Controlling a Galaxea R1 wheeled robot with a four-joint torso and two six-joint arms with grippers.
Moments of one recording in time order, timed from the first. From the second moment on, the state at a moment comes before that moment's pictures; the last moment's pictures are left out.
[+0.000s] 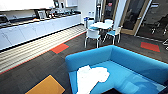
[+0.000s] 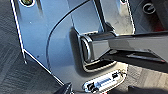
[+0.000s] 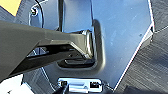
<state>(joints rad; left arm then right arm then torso) 1.45 2.81 -2.36 0.50 0.01 -0.34 -1.57 3.03 -2.64 0.02 0.18 -0.03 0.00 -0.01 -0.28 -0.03</state>
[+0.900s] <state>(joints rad) 1.47 2.85 -2.41 0.50 0.02 -0.34 -1.57 3.03 -2.64 0.02 0.18 -0.03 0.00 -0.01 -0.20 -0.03</state>
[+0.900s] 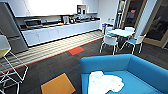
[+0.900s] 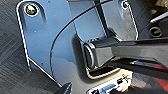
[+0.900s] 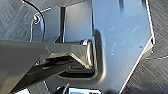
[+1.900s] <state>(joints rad) 1.47 2.86 -2.42 0.50 0.03 -0.34 -1.57 3.03 -2.65 0.02 0.17 -0.03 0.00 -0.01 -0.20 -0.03</state>
